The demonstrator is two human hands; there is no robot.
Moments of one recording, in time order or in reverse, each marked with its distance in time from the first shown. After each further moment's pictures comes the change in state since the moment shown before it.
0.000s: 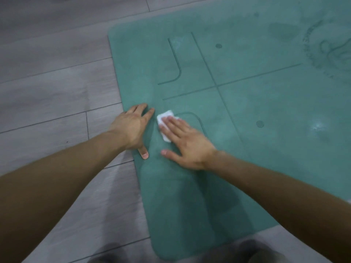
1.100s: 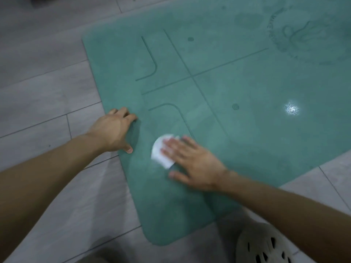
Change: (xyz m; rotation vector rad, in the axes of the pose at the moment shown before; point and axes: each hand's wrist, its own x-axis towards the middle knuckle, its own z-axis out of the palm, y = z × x) left_hand -0.012 0.004 0.015 0.055 0.094 0.103; right_hand -0.109 -0.019 0.023 -0.060 0.055 0.017
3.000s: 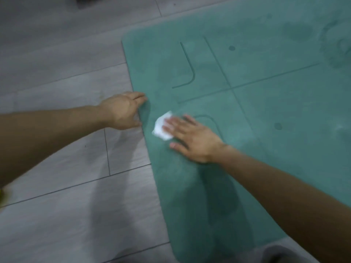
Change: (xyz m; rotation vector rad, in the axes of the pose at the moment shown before) left_hand 0.024 -0.102 -0.037 0.041 -0.067 0.049; right_hand 0.150 0.014 -0.020 -0.011 0.035 -0.073
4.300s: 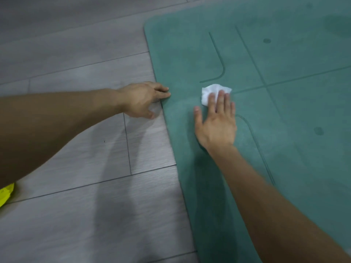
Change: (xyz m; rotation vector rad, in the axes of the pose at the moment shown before) left_hand 0.039 -0.064 0.030 -0.101 0.047 0.185; right_hand 0.064 -0.035 0.010 0.076 0.092 0.880
